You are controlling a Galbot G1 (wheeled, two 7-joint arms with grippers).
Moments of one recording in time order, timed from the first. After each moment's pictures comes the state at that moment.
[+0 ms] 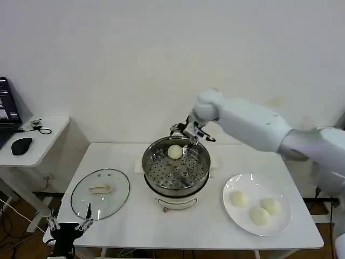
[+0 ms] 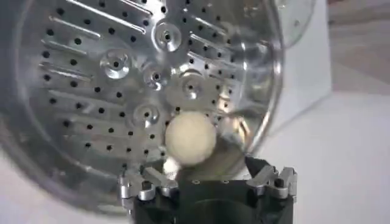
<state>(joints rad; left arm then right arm) 1.78 -1.42 -0.77 -2.15 0.09 0.00 -0.05 0.46 1.10 -1.07 1.17 -0.19 0.29 -0.98</state>
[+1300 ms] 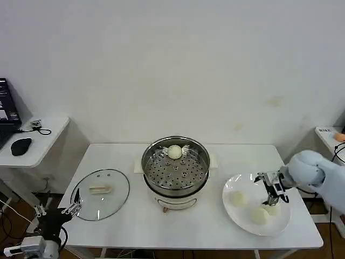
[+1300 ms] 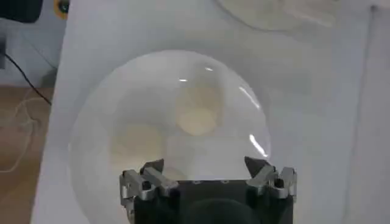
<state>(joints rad) 1.71 -1.30 -0.83 -2.20 -0.27 0.18 -0.11 -0.06 0.38 -0.84 1.62 -0.06 -0.26 -0.95</state>
